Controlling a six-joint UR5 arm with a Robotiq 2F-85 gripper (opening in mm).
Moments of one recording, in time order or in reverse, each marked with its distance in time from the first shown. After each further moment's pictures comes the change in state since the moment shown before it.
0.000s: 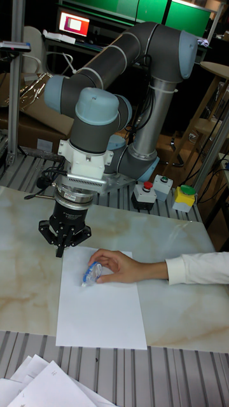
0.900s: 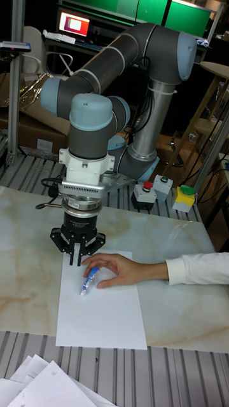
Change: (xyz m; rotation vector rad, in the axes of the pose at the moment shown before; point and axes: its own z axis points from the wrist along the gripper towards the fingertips) arm -0.022 0.044 0.003 -0.148 -0.010 0.184
